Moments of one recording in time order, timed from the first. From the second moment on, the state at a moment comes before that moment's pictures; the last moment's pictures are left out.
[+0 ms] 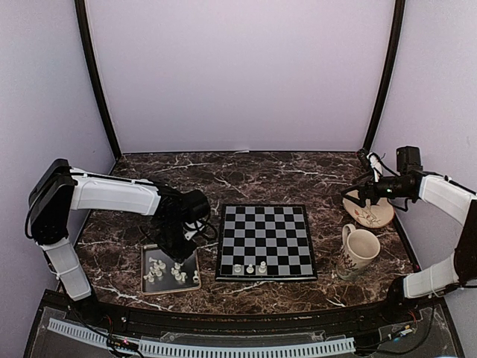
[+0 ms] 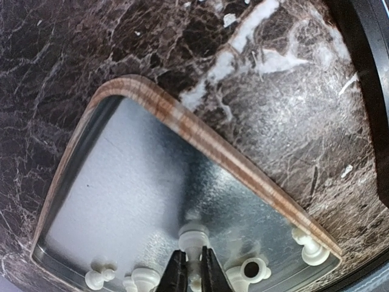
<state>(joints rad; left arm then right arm) -0.85 1.77 1.14 -0.97 -0.04 -0.25 -0.10 1.27 0.84 -0.40 -0.83 -0.50</state>
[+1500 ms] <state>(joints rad) -1.03 2.05 1.68 -1.06 0.04 0.10 -0.10 1.29 0.85 -0.44 -0.82 -0.53</state>
